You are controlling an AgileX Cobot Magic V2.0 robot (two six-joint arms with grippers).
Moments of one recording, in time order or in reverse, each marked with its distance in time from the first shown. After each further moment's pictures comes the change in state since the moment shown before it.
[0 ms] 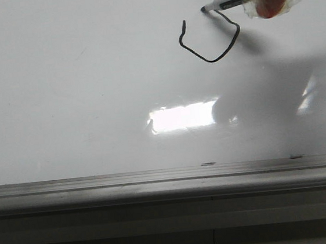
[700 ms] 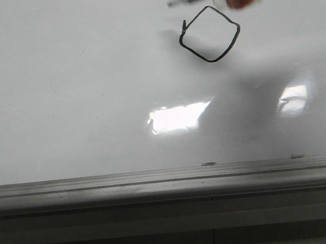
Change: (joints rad) left arm 0.000 0.000 0.000 0.000 0.005 0.000; right arm 0.117 -0.004 -0.077 0.014 0.023 0.003
